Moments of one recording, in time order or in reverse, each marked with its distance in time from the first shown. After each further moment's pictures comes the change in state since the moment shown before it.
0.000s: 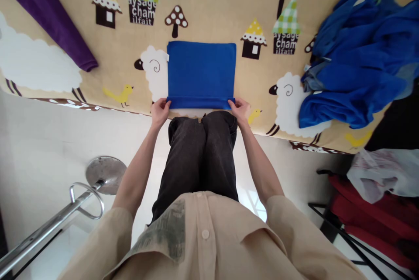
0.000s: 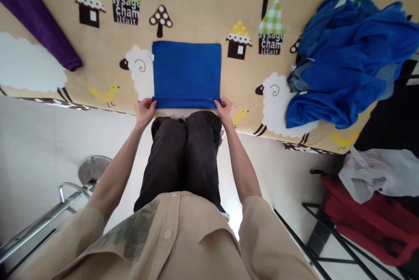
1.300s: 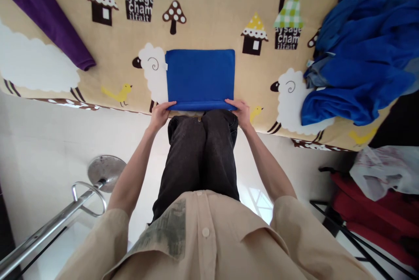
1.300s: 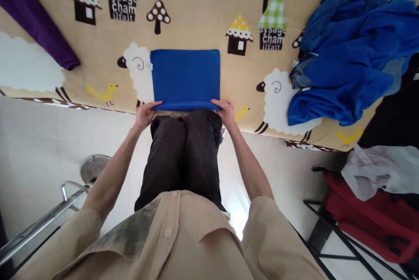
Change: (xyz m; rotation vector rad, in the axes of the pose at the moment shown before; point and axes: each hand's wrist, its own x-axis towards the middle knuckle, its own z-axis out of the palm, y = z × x) left_hand -0.012 -0.006 -0.022 0.094 -0.319 0.348; right_hand -0.012 0.013 -0.024 -0.044 -0.326 -0.402
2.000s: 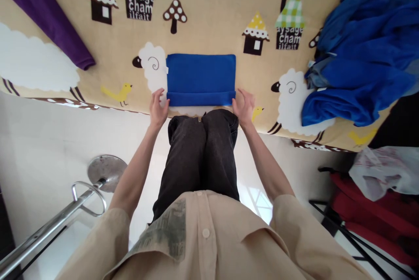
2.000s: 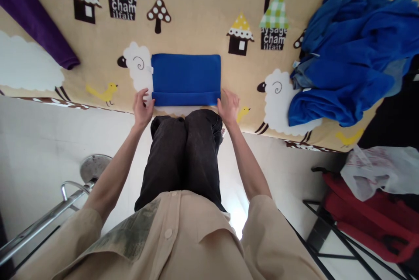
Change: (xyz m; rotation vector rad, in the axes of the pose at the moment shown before) left_hand 0.012 0.005 0.005 0.043 0.317 -0.026; right_hand 0.011 -0.016 -0.001 -0.235 0.222 0.107
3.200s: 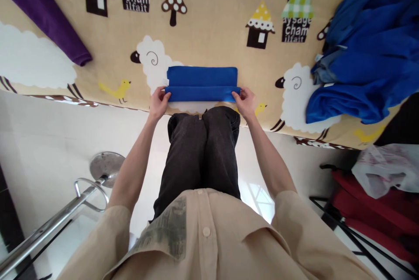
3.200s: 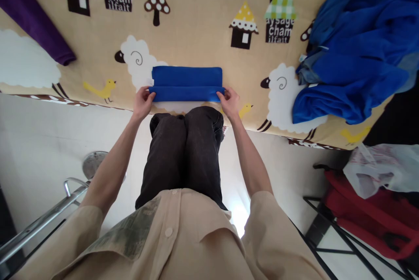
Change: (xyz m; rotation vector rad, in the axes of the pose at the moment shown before) left_hand 0.021 -0.020 0.014 -0.191 -0.128 -0.246; right_hand 0.018 0.008 0.013 0.187 -0.077 0.181
